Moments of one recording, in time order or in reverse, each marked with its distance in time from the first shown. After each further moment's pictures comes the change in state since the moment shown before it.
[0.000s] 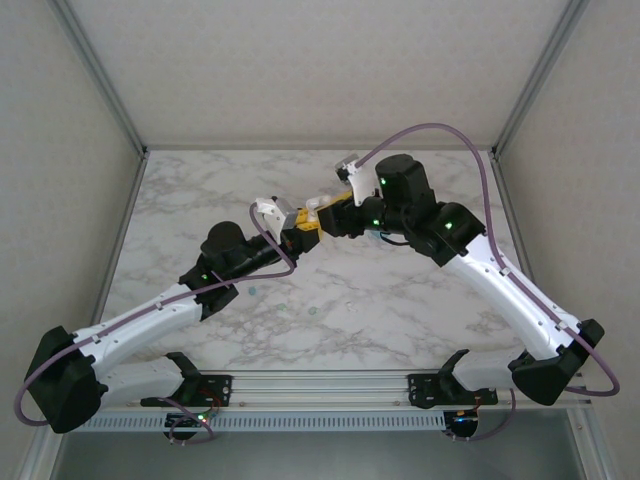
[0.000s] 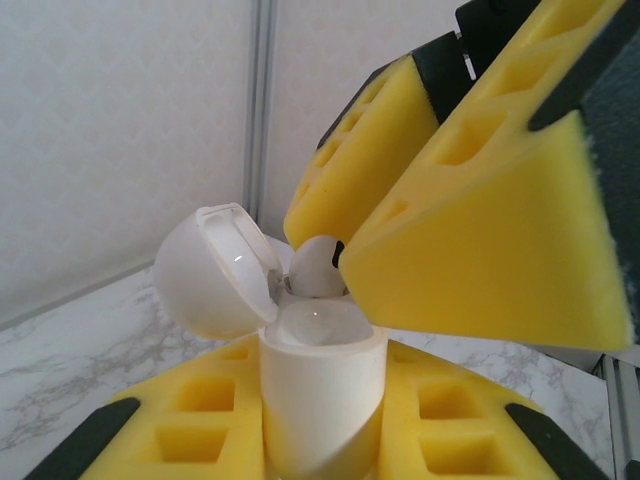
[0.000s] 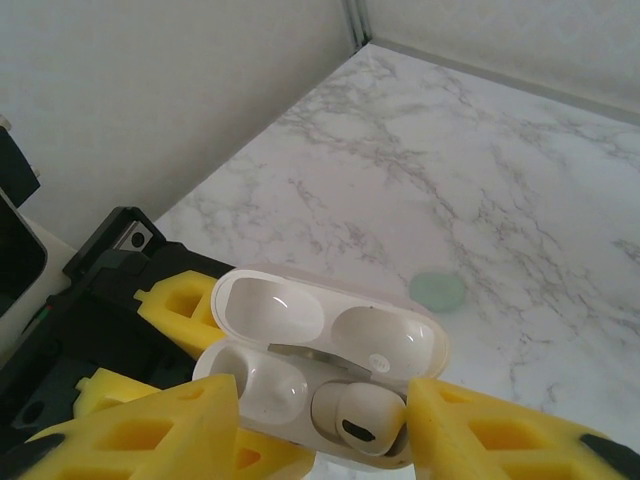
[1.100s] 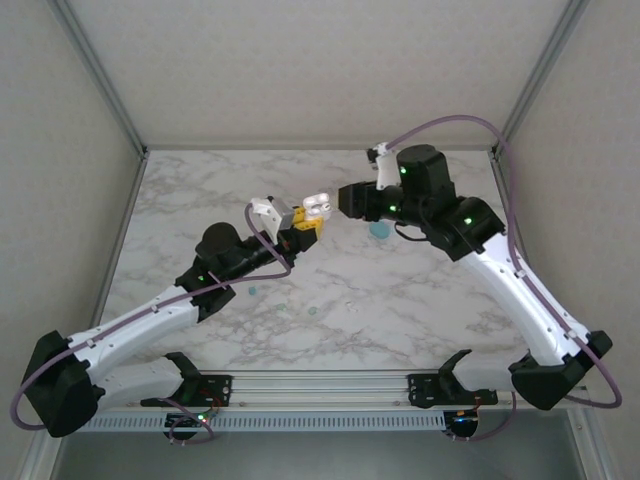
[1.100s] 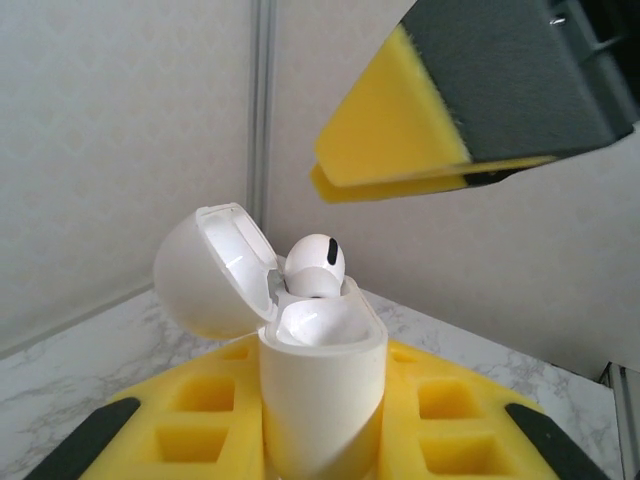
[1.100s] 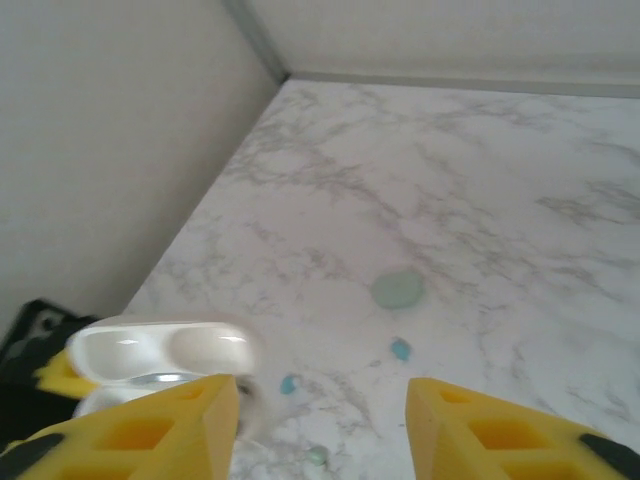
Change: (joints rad) left arm 0.000 -0.033 -0.001 0.002 -0.001 0.028; right arm -0.100 -0.035 0.056 -0.083 0.114 0.210
